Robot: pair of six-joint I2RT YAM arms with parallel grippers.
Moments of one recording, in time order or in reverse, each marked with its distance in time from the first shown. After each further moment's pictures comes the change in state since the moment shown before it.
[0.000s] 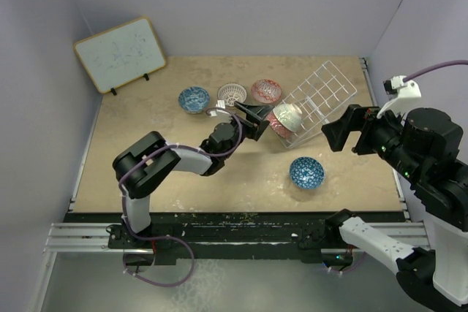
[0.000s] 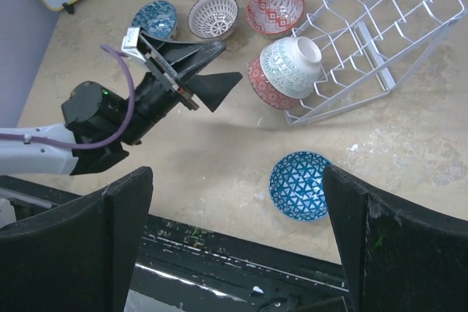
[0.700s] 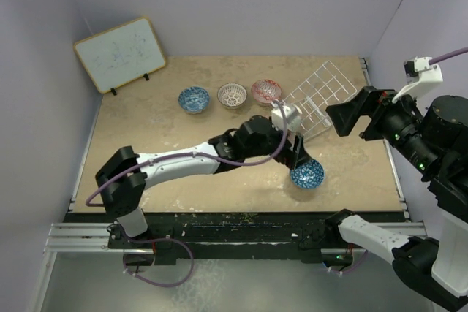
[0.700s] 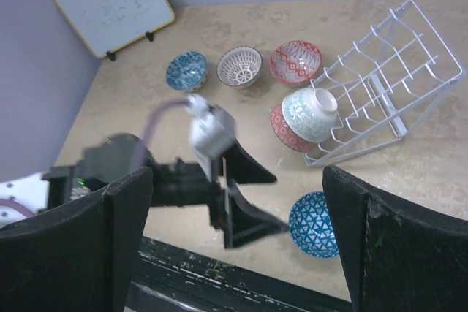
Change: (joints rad) left arm -0.205 -0.250 0.360 -0.885 0.373 0.998; right arm 0.000 0.101 0.220 0.011 -0.005 0.011
